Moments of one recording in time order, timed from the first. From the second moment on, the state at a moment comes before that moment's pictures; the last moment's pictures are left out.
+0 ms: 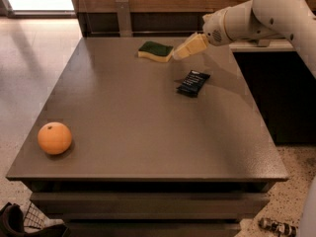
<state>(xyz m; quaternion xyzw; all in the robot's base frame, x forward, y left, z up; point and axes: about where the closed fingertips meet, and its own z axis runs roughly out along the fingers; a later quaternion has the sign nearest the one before) 0.755 -0.111 0.912 -0.44 0.74 0.14 0.48</state>
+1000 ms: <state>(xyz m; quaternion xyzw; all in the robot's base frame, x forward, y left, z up) 0.817 -0.045 0.837 -0.43 0.76 0.22 0.44</state>
